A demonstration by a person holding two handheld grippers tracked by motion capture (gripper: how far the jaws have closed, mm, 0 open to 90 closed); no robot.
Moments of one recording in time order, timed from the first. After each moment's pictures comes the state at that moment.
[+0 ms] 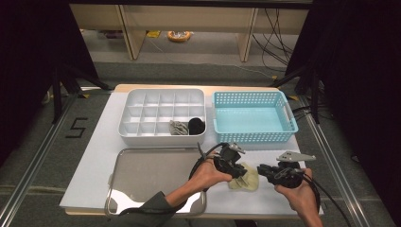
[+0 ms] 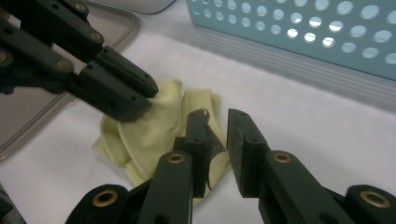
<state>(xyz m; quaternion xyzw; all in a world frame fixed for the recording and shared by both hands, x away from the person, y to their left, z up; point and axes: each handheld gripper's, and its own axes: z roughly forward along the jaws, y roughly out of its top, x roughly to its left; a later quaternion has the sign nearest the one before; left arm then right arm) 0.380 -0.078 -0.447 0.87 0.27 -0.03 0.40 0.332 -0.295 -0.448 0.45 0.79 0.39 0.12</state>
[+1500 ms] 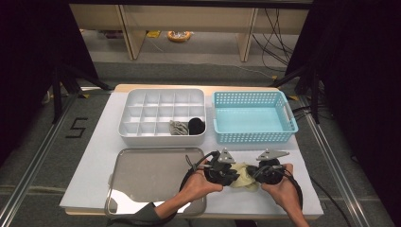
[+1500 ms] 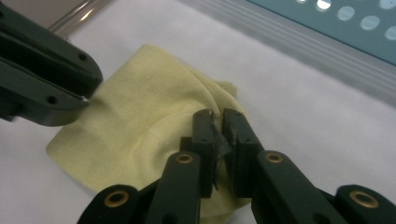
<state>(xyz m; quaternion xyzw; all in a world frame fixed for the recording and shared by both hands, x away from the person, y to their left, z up) 0.358 -0.052 -0.467 0.87 0.26 0.02 0.42 0.353 -0.256 -0.472 0.43 0.83 0.32 0.14</state>
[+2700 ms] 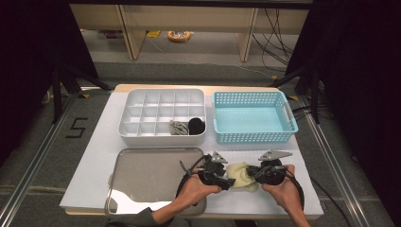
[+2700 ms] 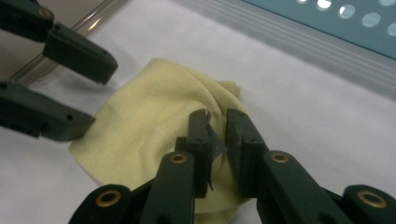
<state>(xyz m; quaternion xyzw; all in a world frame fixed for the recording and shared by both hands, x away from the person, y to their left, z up) 0.354 -0.039 -0.484 0.85 0.35 0.00 0.40 0.350 -0.260 -0.469 0.43 0.83 0.34 0.12</state>
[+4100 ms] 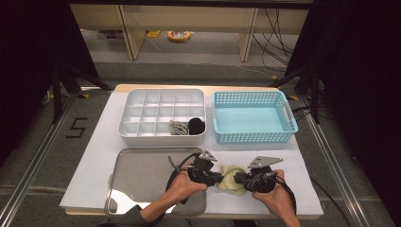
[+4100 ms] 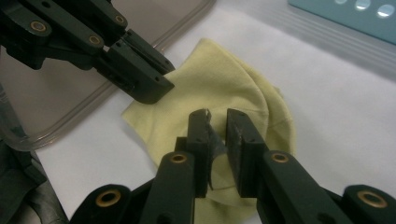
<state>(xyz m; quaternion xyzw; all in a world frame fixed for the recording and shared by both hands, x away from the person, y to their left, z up) 0.361 -0.005 -0.476 0.85 0.33 -0.03 0.41 0.329 -0.228 -0.465 0.39 0.84 0.37 0.08</state>
